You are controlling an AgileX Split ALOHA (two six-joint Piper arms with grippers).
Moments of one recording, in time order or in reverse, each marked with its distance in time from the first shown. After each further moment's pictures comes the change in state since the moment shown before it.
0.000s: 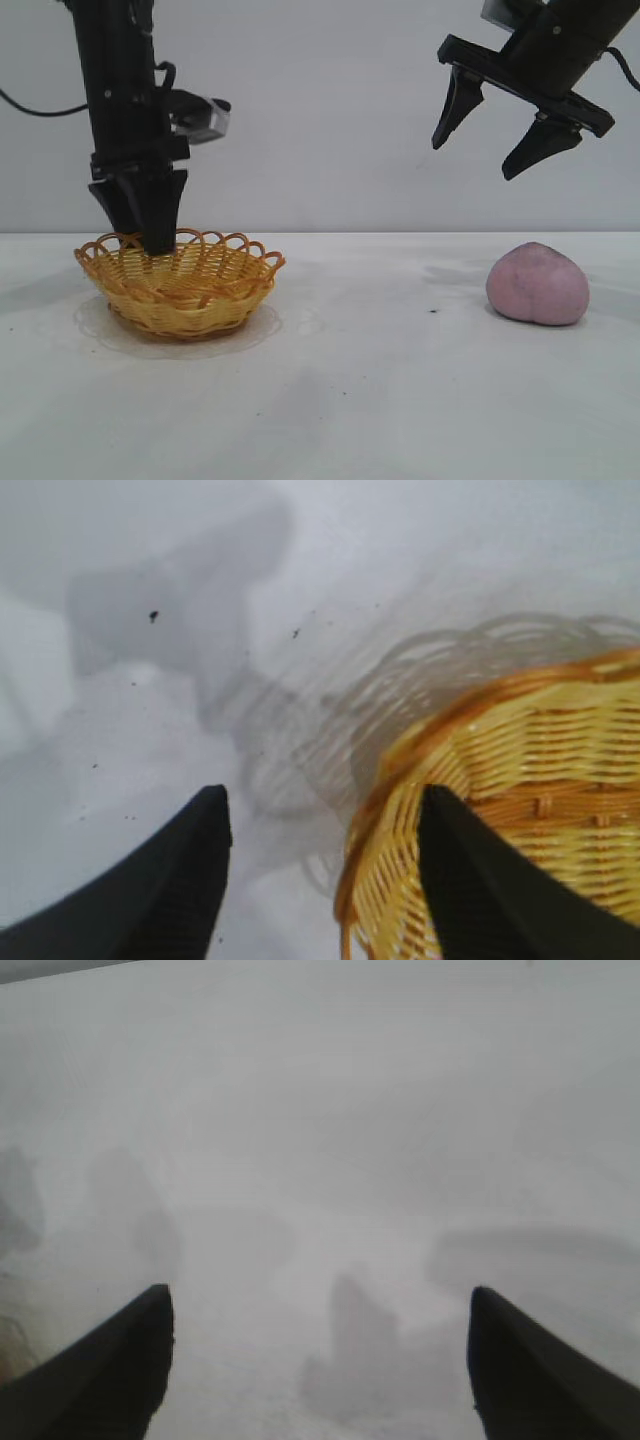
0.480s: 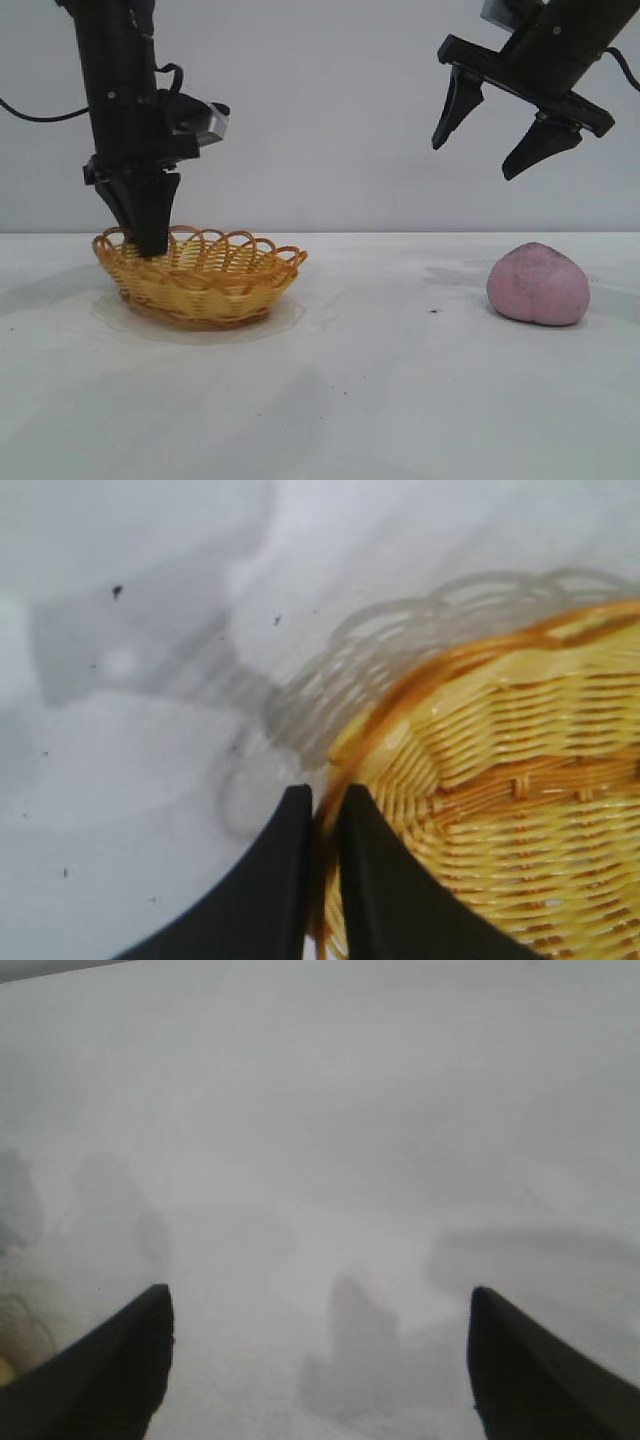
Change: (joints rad) left arm 0.000 -0.022 0.000 -0.021 0.011 -0.134; right arm 0.000 0.000 0.000 0.000 0.000 0.000
